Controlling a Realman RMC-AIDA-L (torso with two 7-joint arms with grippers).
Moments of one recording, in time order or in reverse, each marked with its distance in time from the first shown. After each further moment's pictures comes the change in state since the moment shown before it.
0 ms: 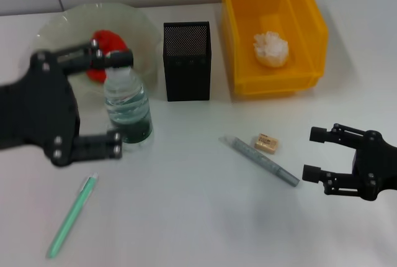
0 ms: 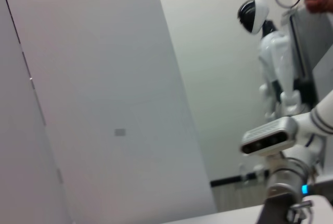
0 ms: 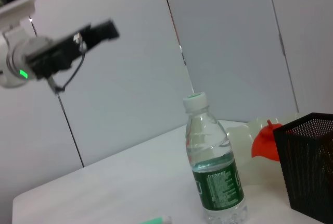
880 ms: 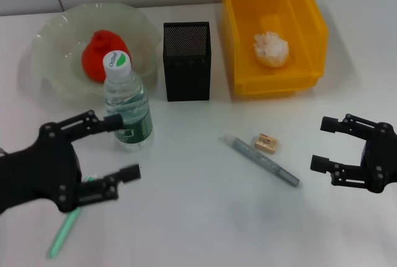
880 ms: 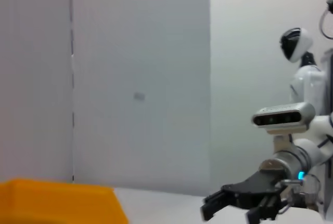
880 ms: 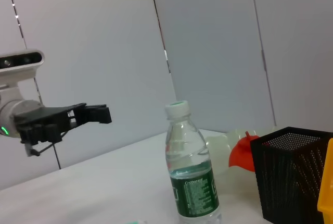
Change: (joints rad) left arm 0.012 0.005 -0.016 -0.465 0.039 0.012 0.179; right arm -0.012 0.003 0.053 -0.013 -0.003 0.005 -0.058
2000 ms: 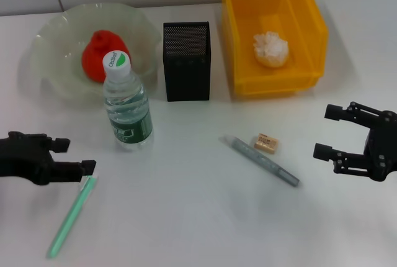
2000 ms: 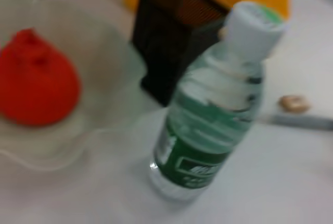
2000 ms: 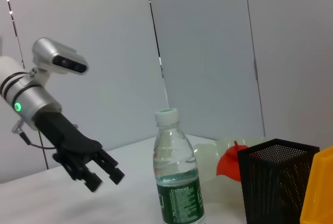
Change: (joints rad) left arm -0.017 -0.008 0.039 0.552 0.634 -0.204 -0.985; right arm 0.018 -0.007 0.025 -0.007 0.002 0.007 -0.021
